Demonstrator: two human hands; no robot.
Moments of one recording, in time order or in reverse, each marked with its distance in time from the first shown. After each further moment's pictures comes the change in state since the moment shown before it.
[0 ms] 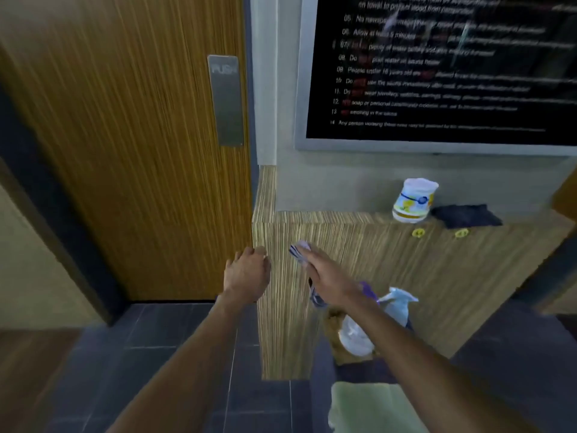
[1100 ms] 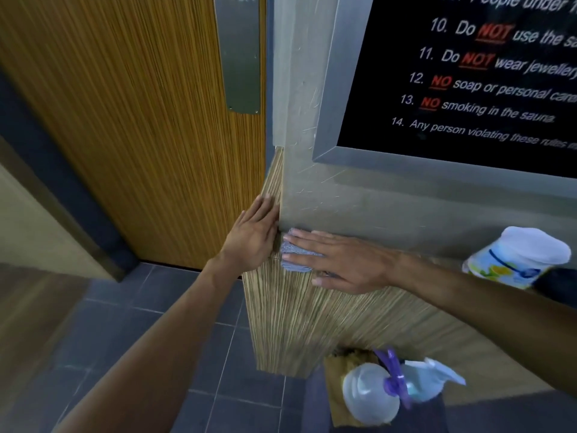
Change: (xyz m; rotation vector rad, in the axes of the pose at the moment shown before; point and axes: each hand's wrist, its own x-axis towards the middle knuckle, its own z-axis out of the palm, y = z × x) left_hand 0.234 -0.053 0.059 -0.008 0.004 0.237; right_hand 0.204 0.083 -0.084 -0.645 -0.534 -0.840
